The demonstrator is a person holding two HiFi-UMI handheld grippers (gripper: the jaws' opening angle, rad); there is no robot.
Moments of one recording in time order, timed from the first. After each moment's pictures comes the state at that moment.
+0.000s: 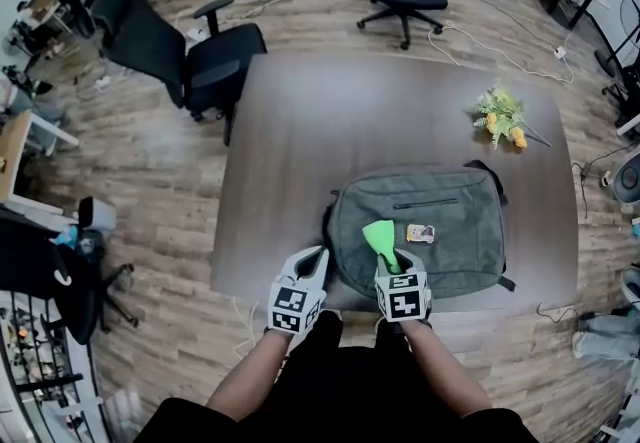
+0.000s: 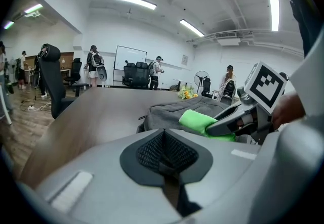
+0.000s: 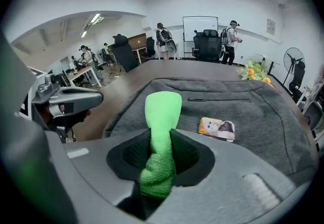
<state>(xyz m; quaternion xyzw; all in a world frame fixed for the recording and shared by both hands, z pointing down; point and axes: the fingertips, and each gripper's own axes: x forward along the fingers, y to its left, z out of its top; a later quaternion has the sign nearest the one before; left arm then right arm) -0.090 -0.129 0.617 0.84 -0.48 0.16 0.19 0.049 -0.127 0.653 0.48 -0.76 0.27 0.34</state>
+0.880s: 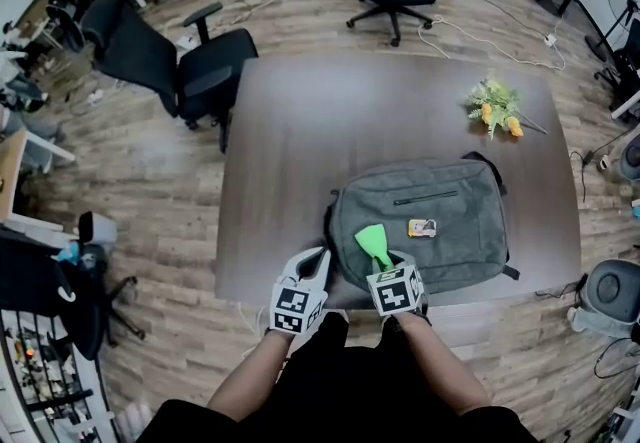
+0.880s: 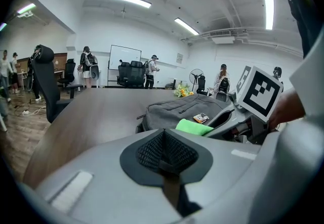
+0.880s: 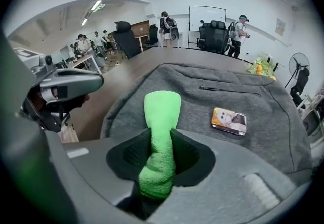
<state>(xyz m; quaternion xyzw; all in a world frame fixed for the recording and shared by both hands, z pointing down) -0.094 -0.125 0.619 0.86 -0.45 0.17 0.18 0.026 -0.116 0.673 0.45 -0.75 0.28 0.40</state>
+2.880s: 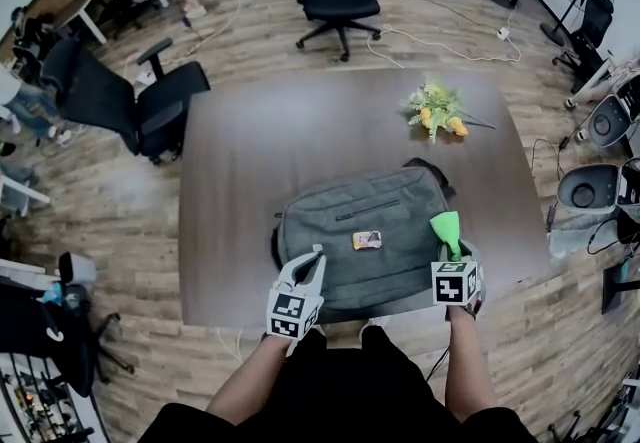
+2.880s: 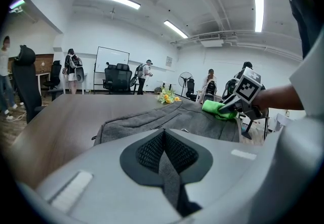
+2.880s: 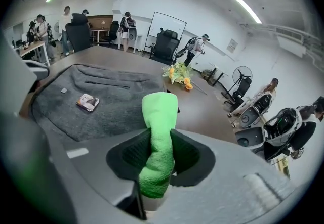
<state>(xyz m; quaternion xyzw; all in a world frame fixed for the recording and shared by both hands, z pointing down) 0.020 -0.151 0.601 0.89 -0.40 0.15 0.16 0.329 -0.134 0.606 0.66 -0.59 0.19 0.43</state>
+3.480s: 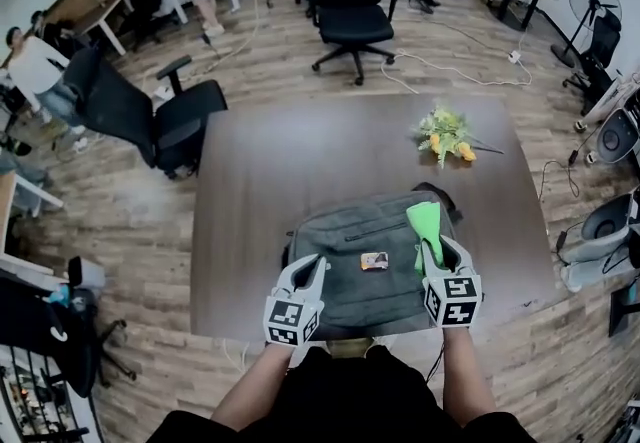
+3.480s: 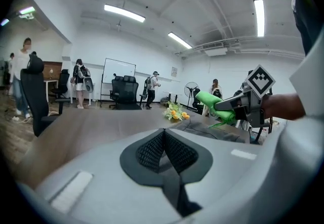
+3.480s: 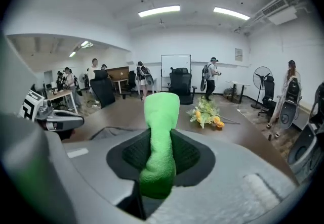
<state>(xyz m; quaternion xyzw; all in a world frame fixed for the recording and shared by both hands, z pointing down) 0.008 -0.182 0.543 0.88 -0.44 0.10 0.13 0.239 -0.189 0.514 0.61 -0.75 0.16 0.19</state>
